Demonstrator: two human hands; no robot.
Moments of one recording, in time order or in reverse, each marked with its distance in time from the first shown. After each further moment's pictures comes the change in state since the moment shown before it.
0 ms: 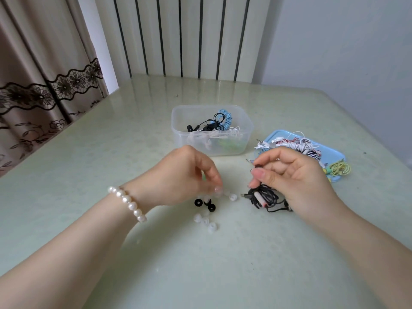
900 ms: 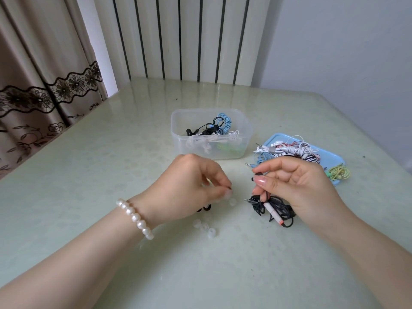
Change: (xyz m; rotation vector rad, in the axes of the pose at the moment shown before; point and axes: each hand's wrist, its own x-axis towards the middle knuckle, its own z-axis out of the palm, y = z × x) left_hand -0.002 0.000 0.014 -0.076 0.125 0.102; right_hand -0.004 -0.010 -0.002 -0.047 0.021 0.114
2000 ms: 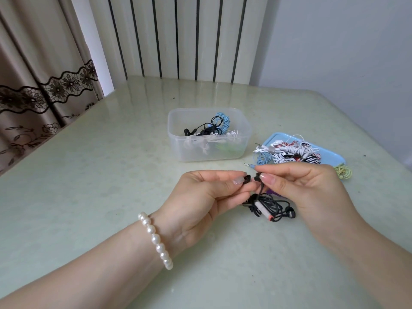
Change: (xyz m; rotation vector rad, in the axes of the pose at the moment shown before) left_hand -0.001 0.026 0.029 -1.286 0.073 -0.550; right_hand -0.003 0.000 0.004 0.135 0.109 -0.064
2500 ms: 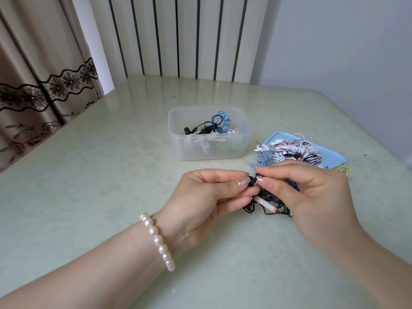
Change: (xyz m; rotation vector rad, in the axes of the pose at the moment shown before) left_hand -0.003 -0.002 0.001 0.085 0.018 0.017; right_hand -0.006 0.008 -0.001 -0.371 0.027 -0.342
